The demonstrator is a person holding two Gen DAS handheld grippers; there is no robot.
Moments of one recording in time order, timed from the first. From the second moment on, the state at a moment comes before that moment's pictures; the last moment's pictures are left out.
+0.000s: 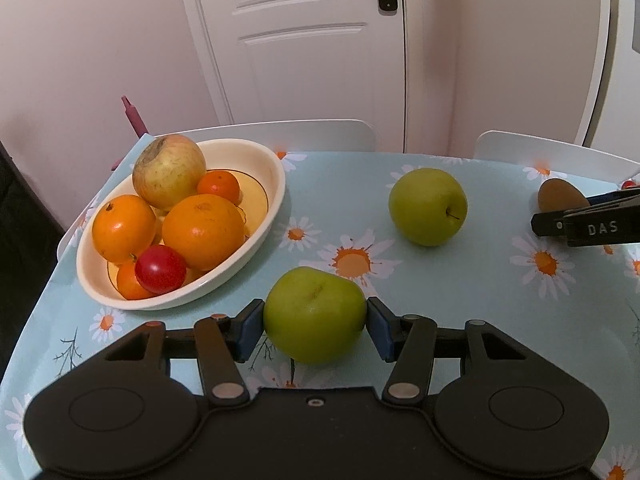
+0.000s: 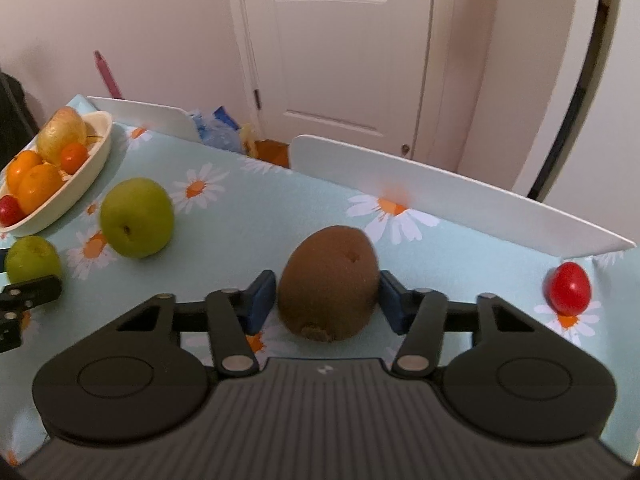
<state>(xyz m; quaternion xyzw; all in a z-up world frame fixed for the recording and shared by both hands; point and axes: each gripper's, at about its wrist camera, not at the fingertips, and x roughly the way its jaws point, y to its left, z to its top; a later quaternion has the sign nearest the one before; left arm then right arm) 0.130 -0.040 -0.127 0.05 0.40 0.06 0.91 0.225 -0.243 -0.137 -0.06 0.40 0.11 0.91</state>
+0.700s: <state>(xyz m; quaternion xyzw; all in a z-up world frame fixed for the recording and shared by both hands) 0.111 -0.036 -0.071 0.03 0.36 0.07 0.93 0.204 -0.236 -0.083 -0.04 0.38 0.14 0.91</state>
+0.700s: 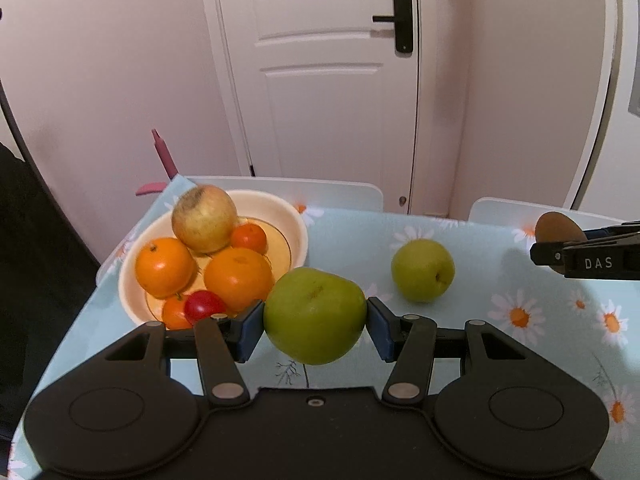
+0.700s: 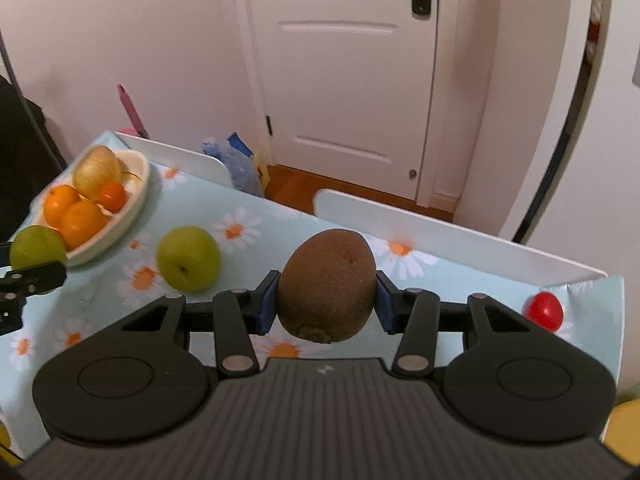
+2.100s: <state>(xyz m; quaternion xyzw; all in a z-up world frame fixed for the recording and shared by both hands) 0.176 0.103 -0.077 0.14 0.36 -0.07 0.92 0.220 -0.034 -0.036 0.02 0.38 0.11 0.92</state>
